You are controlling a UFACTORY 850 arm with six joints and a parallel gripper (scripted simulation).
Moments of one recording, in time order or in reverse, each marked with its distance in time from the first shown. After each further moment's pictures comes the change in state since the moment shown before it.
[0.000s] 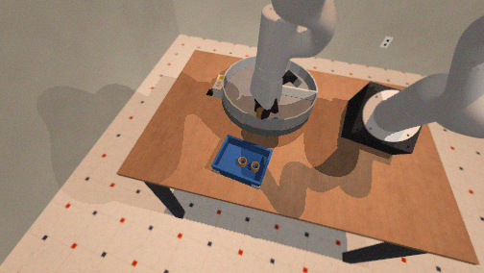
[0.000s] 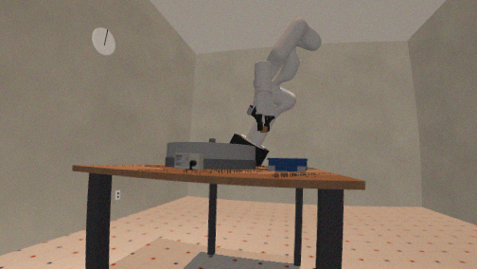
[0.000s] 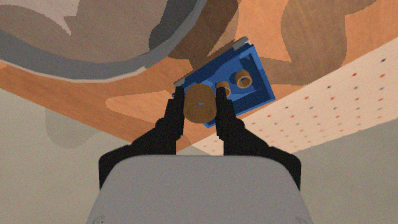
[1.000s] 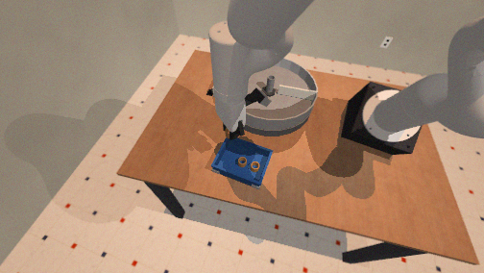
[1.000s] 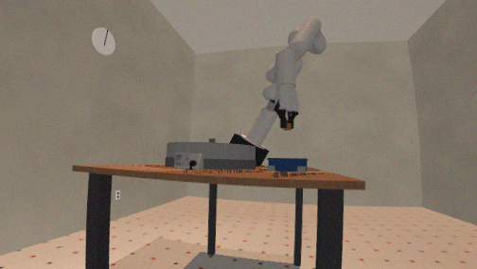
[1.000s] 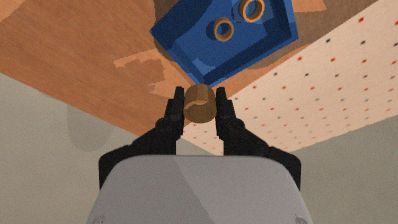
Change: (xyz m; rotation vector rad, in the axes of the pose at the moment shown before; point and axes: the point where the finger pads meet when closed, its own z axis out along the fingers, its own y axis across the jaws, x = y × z) arm -0.133 0.017 0.004 -0.004 0.011 0.004
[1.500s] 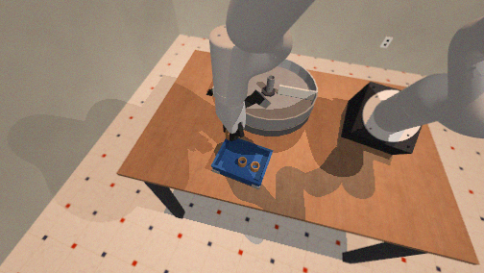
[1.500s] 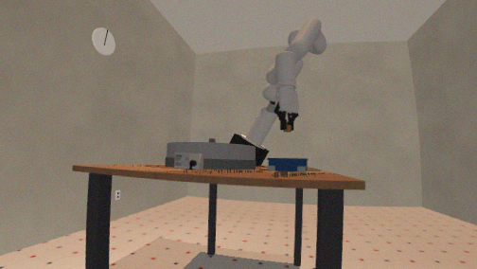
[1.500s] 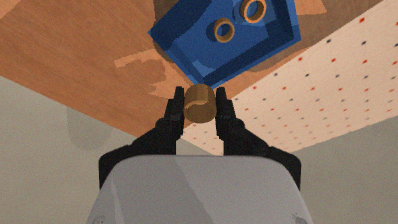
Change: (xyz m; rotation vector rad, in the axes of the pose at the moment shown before) arm 0.000 0.000 0.007 0.000 0.000 0.000
